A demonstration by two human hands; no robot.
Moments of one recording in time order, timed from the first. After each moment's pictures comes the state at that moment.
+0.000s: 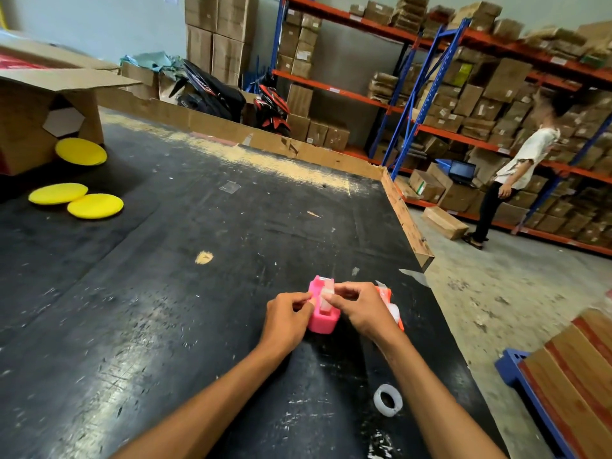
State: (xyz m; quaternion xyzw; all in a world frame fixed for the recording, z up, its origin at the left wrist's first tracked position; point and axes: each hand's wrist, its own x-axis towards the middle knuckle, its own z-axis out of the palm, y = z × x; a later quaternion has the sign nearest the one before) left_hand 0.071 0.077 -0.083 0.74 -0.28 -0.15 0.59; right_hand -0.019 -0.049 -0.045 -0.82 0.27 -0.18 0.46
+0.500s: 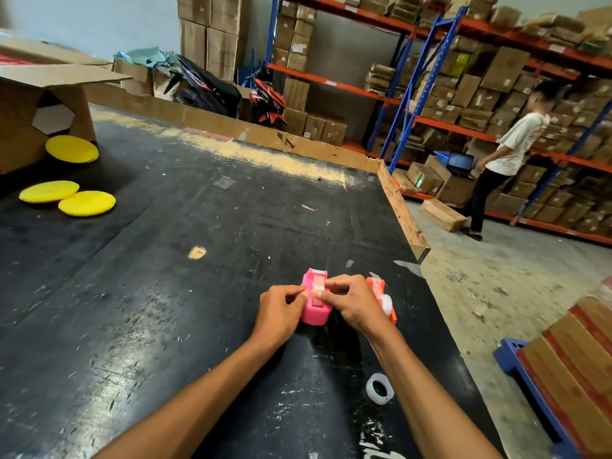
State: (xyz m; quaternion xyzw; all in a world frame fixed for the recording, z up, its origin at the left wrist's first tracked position) left_hand 0.072 0.073 -0.086 0.75 -0.28 -0.14 0.58; right_hand -0.018 -0.053 -0.054 -0.83 0.26 -0.19 0.45
